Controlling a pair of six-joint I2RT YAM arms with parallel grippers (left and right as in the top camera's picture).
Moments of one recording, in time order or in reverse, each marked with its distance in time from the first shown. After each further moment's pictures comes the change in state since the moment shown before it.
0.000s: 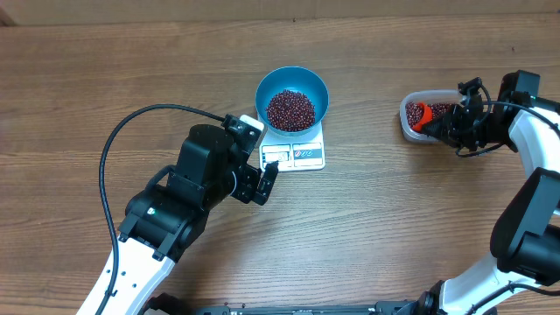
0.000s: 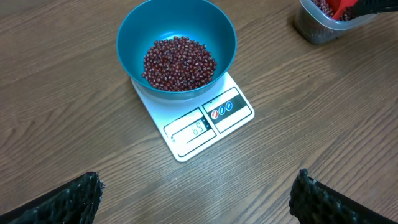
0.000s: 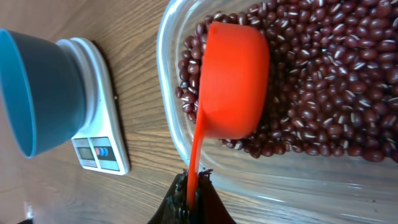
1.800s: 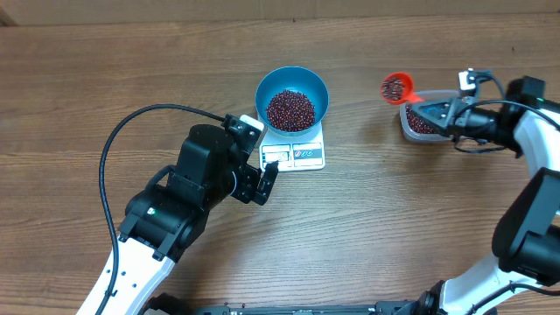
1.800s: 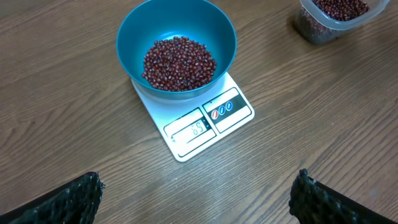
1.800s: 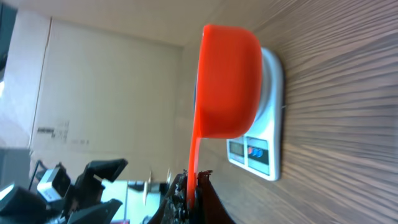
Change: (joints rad) left arm 0.000 0.000 0.000 0.000 0.000 0.000; right arm -0.013 0.002 0.000 -0.074 -0.647 -0.102
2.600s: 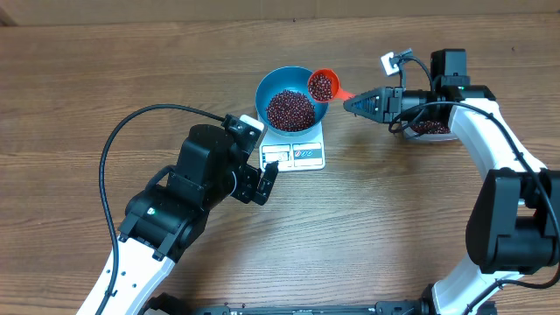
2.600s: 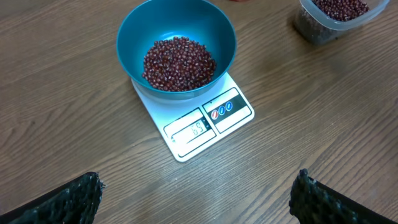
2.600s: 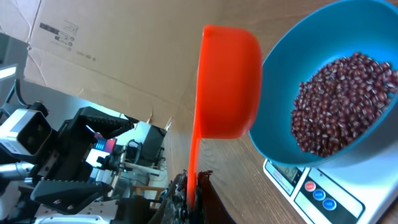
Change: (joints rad) left arm 0.000 0.000 0.000 0.000 0.000 0.000; right arm 0.347 0.000 -0.001 0.363 -0.037 0.095
